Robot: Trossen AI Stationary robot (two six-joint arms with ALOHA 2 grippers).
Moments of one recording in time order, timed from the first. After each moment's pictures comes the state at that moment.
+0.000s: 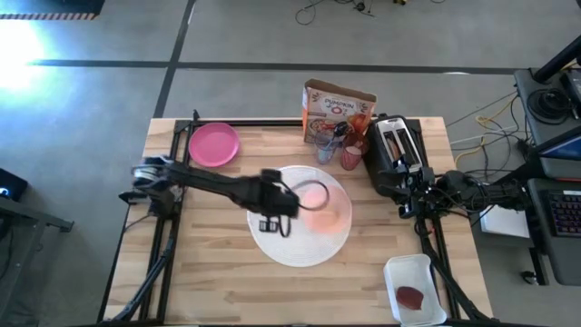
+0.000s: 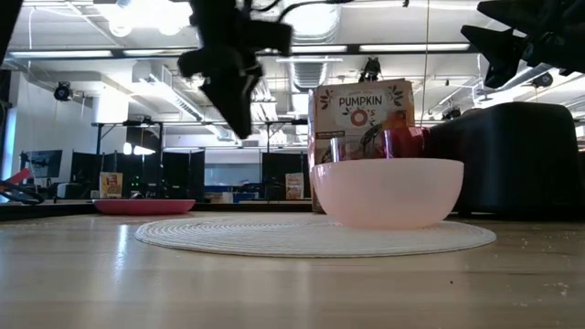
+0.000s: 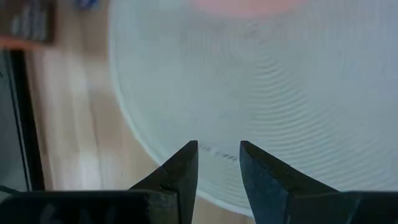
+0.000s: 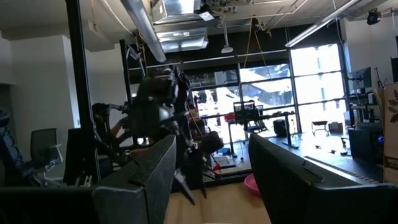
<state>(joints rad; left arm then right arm) -0.13 1.79 1.45 -1.00 -0.38 -0.05 0.04 0.05 0.01 0.39 0.11 0.08</state>
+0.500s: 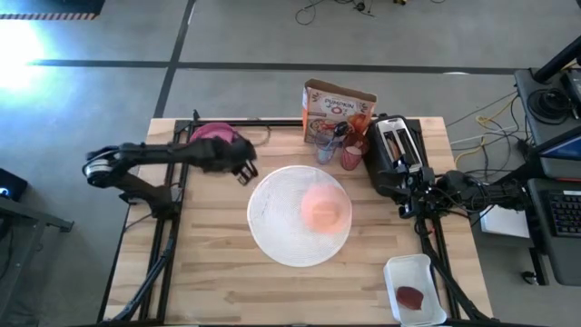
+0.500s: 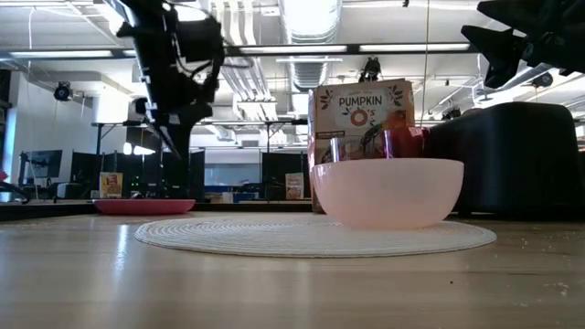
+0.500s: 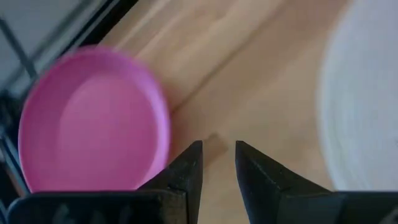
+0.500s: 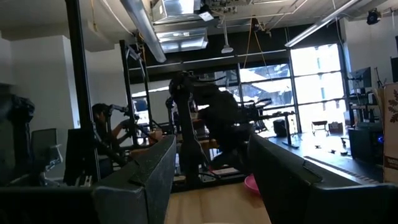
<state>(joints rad) 0.34 1.39 0.95 -0.82 -0.41 -0.43 0.04 0.05 0.01 0.39 0.11 0.08</state>
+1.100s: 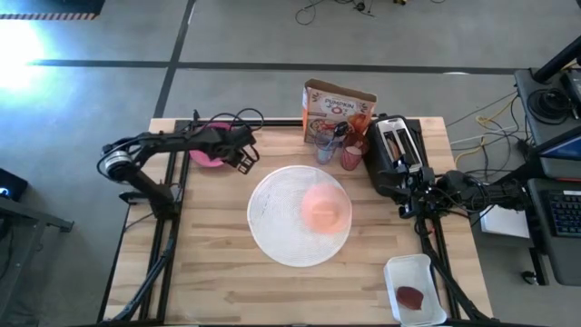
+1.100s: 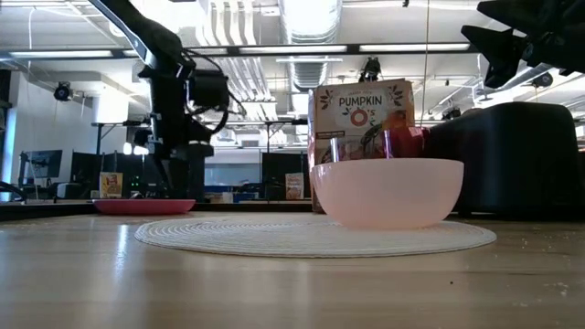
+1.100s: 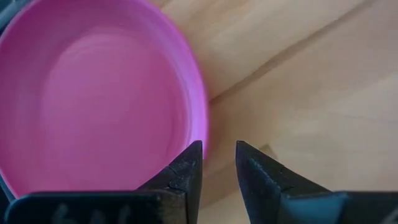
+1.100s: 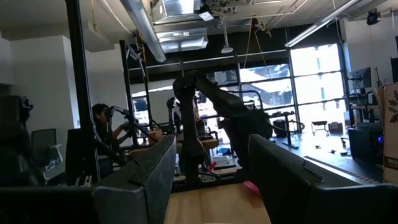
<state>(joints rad) 0.56 1.57 0.93 -0.74 -0.33 -0.41 0.04 0.05 0.01 0.39 0.11 0.08</state>
